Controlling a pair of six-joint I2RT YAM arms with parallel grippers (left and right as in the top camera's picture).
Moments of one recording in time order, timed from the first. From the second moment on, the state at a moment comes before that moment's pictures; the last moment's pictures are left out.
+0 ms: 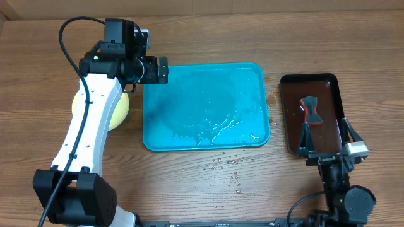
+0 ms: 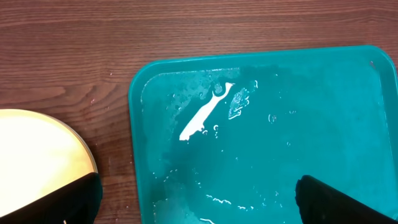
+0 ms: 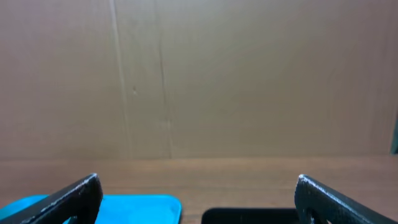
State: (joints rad) left arm -0.09 1.70 1.57 -0.91 0.12 -0.09; right arm -0.12 0.01 0.03 0.15 -0.22 0.12
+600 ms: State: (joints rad) left arm -0.09 1.70 1.57 -0.91 0.12 -0.09; right arm -0.10 0.01 0.02 -0.01 -0.23 0.12
